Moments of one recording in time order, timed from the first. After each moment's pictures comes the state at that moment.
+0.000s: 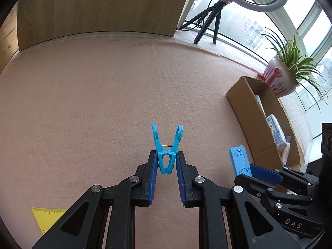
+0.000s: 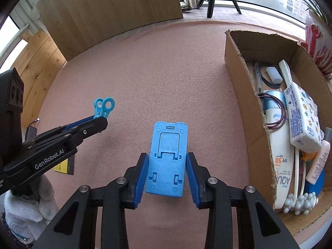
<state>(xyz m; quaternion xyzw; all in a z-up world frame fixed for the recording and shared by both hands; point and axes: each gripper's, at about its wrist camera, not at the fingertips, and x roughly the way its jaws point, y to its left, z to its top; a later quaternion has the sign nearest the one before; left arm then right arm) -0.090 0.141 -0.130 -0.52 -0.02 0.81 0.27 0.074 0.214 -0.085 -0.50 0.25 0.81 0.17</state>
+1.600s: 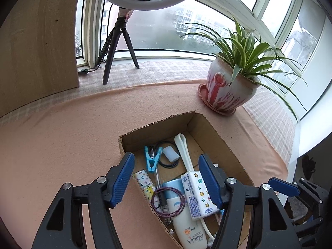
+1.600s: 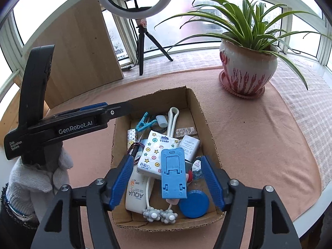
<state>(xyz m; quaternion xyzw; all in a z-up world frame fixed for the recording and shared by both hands) -0.084 0.369 -0.060 -0.45 0.04 0.81 0.37 0.197 0.339 -0.004 -0.40 0.24 0.84 0.27</state>
